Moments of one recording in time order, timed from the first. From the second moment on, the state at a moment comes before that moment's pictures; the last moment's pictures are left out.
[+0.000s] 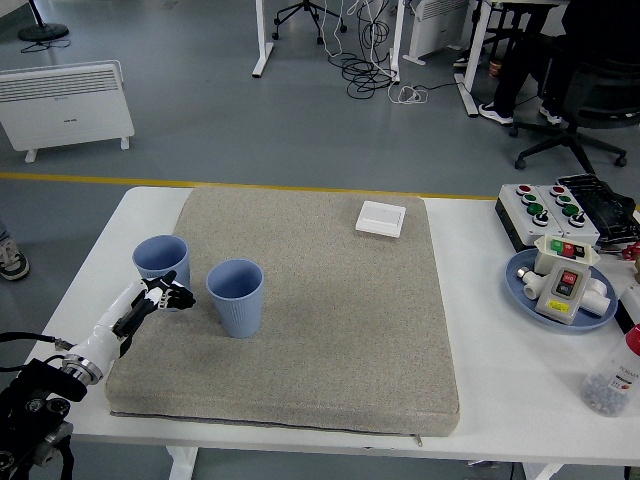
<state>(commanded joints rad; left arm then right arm) -0.44 0.32 -1.06 -0.79 1.09 -0.14 -0.45 0.09 -0.11 1.43 0.18 -0.84 -0.12 -0.26</state>
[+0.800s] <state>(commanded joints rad) -0.52 0.33 -0.98 -0.70 1.04 -0.15 -0.48 0.09 -0.10 1.43 0.18 -0.85 -0.12 -0.26</state>
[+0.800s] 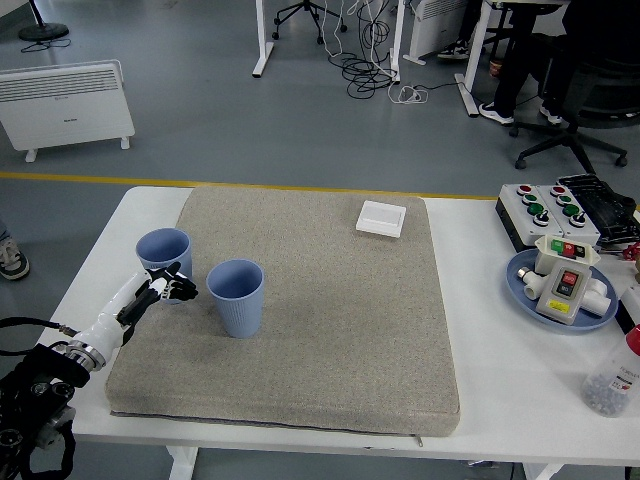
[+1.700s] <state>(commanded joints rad) -0.27 0.45 -1.28 -1.12 1.19 -0.11 -0.46 0.09 -0.11 1.43 0.18 -0.84 -0.12 -0.25</state>
